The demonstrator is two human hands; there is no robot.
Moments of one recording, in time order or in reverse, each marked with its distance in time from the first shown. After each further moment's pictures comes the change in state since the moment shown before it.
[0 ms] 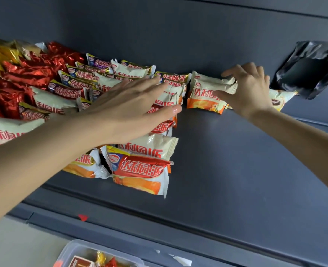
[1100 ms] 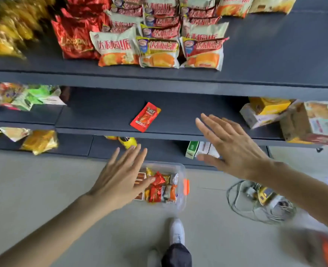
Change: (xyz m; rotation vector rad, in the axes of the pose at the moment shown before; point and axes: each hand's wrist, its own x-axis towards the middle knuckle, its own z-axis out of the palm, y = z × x) left_hand -0.369 -0.111 0.064 0.112 -0.535 0.068; right_hand -0.360 -0.202 -0.040 -0.097 -0.611 -0.289
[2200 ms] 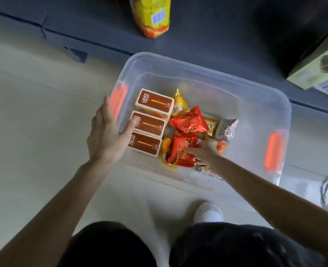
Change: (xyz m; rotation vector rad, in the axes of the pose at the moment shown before) left_hand 0.162 -0.162 0.554 -0.640 0.321 -0.776; right_hand 0.142 -0.128 0.703 1.103 -0.537 0.929
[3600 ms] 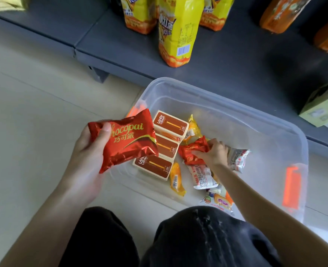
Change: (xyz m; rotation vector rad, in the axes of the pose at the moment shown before) left_hand -0.022 -0.019 -0.041 -1.303 0.059 -0.212; right_hand 0.066 -0.031 -0.001 -0.312 0.432 -0.352
